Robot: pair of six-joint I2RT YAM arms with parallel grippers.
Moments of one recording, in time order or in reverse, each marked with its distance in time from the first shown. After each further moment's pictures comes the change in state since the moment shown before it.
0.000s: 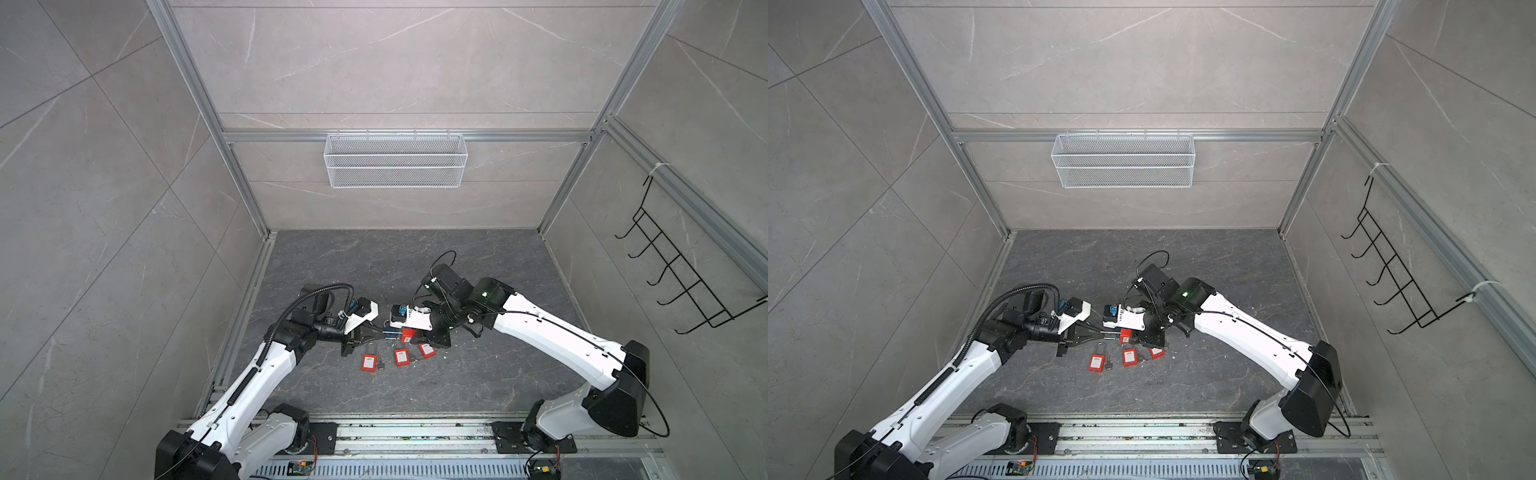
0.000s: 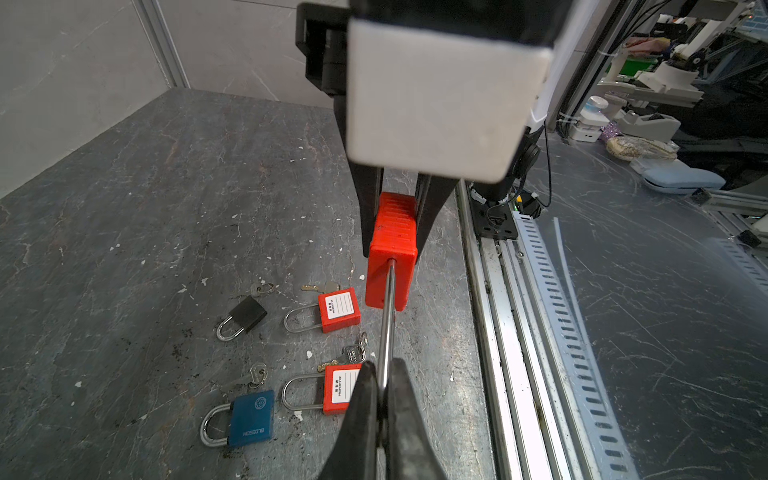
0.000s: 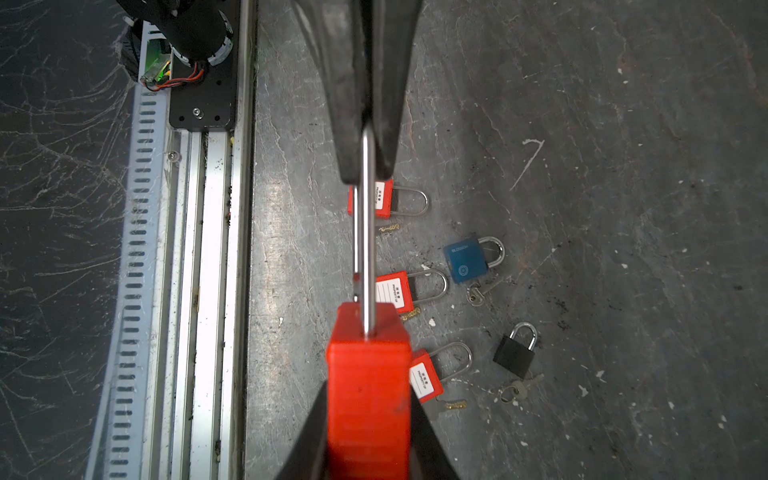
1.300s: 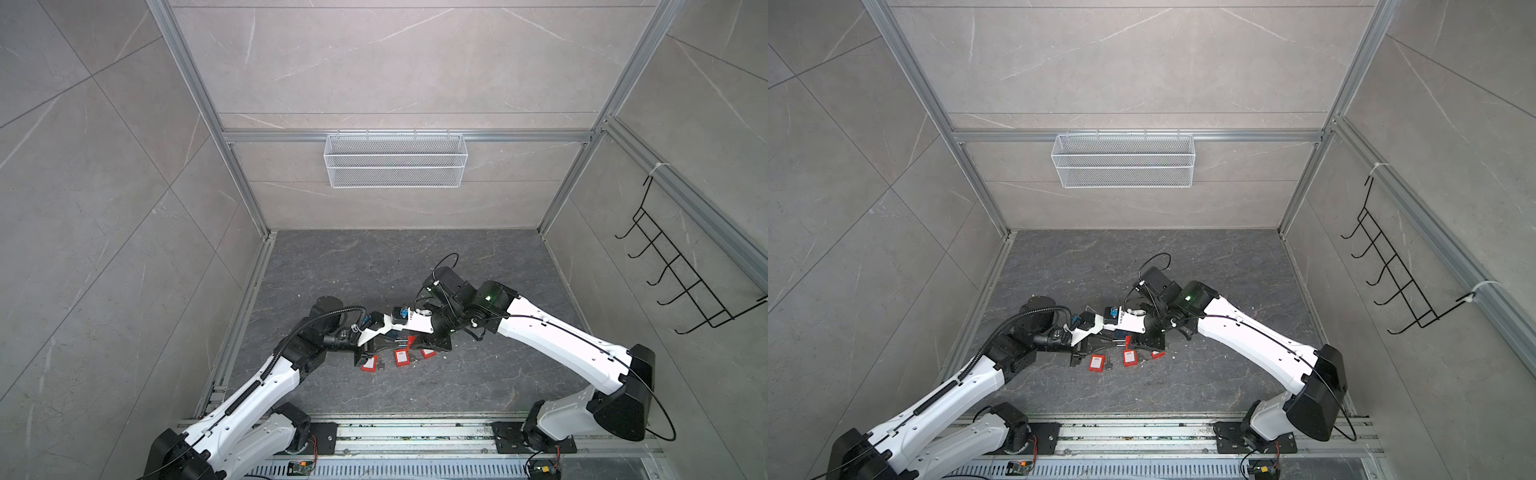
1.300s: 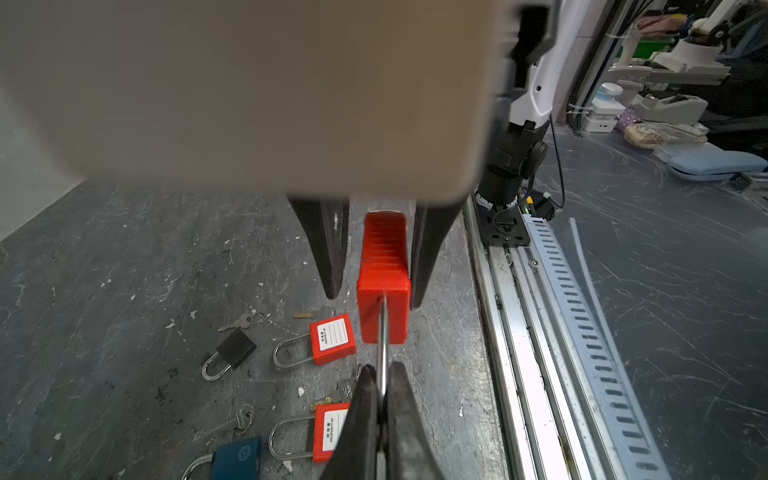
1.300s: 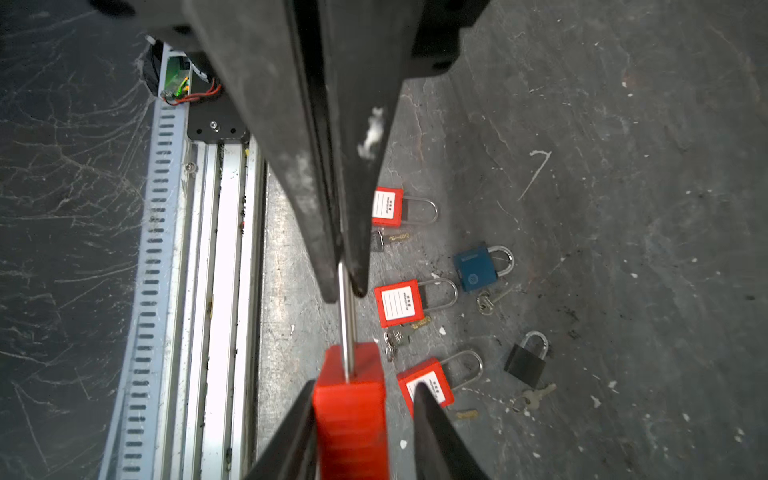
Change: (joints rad) left arm -0.193 -0.072 -0.115 0.256 -0.172 -0.125; right arm 0.011 -0.044 -0.027 0.025 -0.017 0.021
